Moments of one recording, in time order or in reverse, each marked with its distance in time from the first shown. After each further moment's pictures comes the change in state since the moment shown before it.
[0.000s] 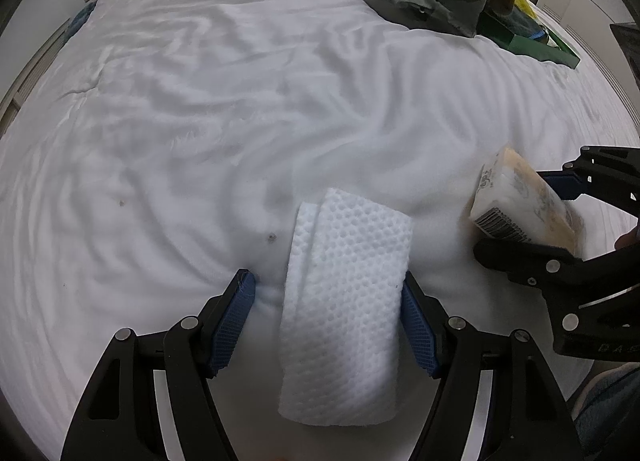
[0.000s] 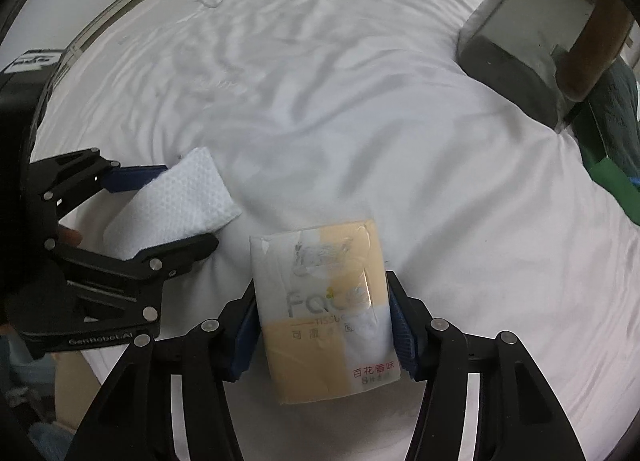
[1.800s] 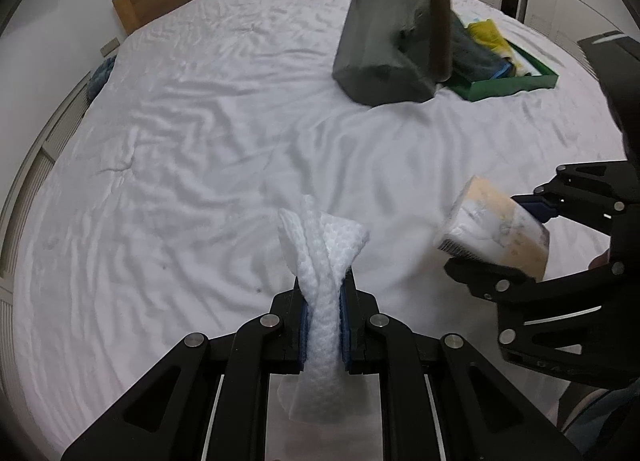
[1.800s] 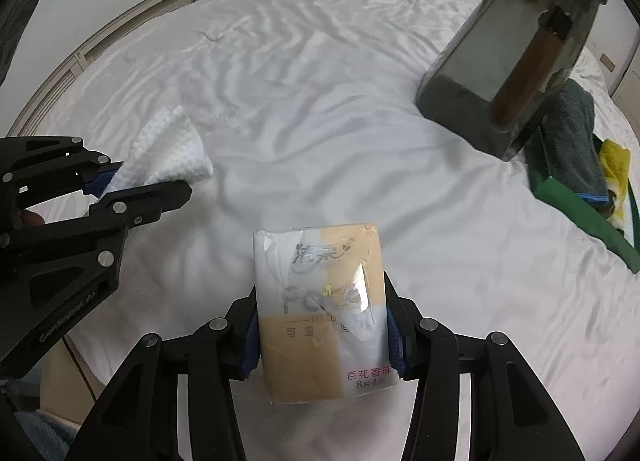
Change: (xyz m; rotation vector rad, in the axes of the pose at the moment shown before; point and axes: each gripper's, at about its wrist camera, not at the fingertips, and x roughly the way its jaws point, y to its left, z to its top) left arm -0.078 -0.047 0.027 0.072 -0.171 0.115; right arm -0.063 -0.005 -0.025 -0.041 -0.130 -0.071
